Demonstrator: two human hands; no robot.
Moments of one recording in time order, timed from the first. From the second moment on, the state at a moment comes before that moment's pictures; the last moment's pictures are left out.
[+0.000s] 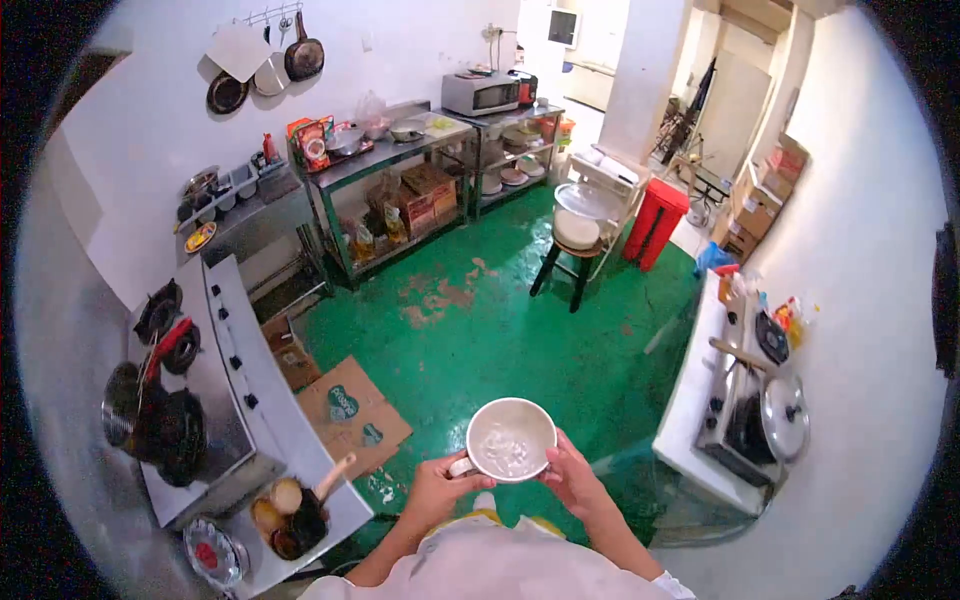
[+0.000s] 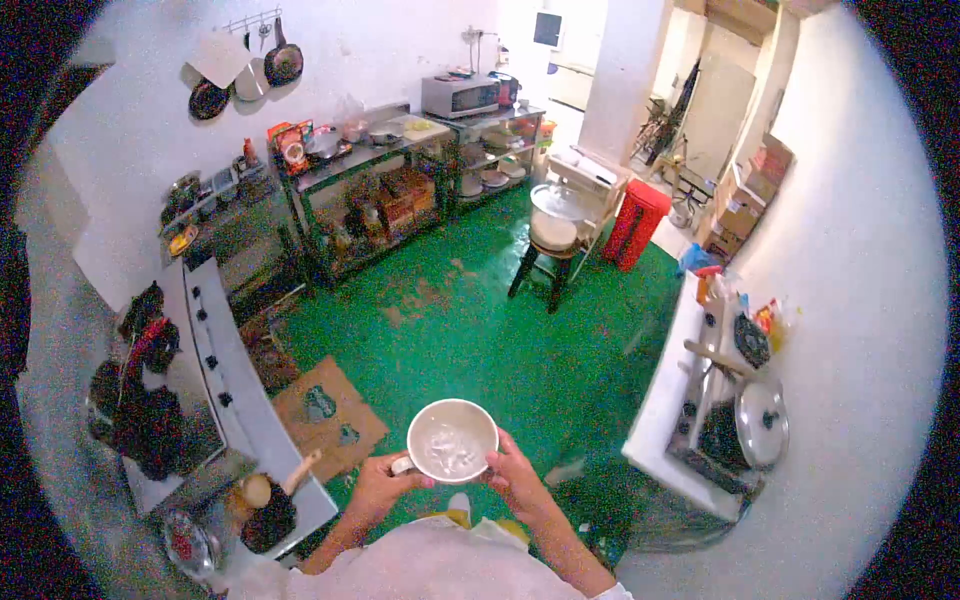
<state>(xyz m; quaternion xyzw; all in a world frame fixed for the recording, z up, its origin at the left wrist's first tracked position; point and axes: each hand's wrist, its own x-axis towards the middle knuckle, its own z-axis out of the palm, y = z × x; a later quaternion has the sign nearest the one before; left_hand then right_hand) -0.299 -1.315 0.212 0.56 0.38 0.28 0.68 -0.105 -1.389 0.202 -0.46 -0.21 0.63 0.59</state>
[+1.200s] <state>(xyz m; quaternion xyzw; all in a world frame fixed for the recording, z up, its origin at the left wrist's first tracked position) -0.020 -0.357 0.206 0.40 0.56 0.53 0.50 0.240 -0.305 0.174 -0.45 -0.35 0.69 0.45</state>
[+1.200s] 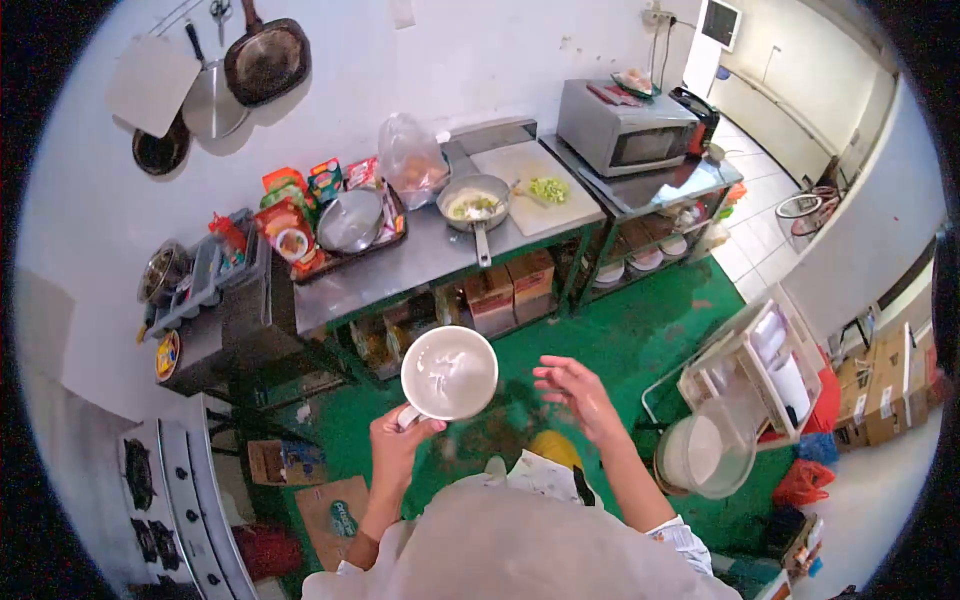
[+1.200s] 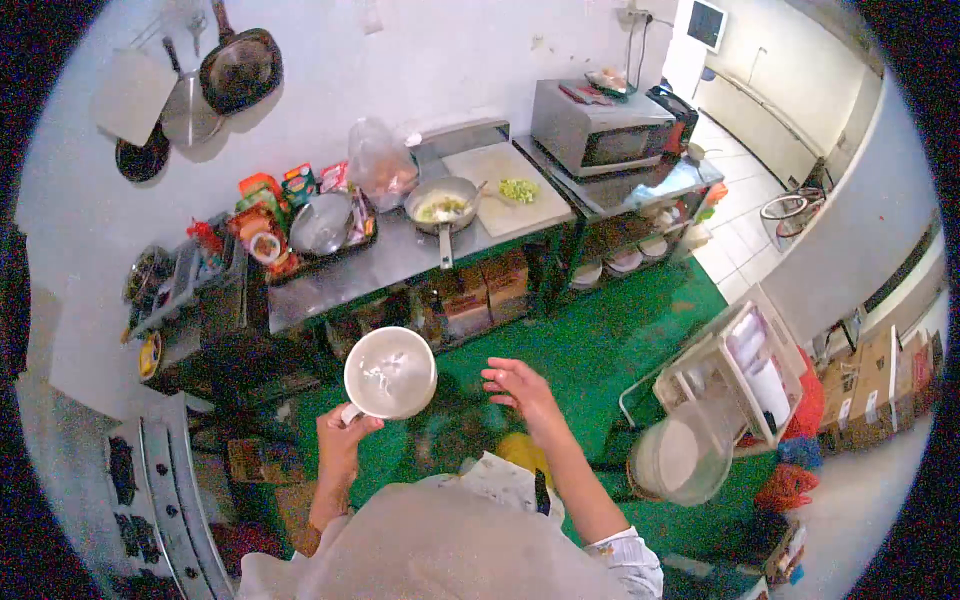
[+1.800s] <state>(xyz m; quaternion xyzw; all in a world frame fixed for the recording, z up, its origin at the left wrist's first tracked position) 0.005 -0.016 0.121 0.29 0.63 0.62 0.36 0.284 0.220 0.044 -0.47 -0.55 0.51 0.47</state>
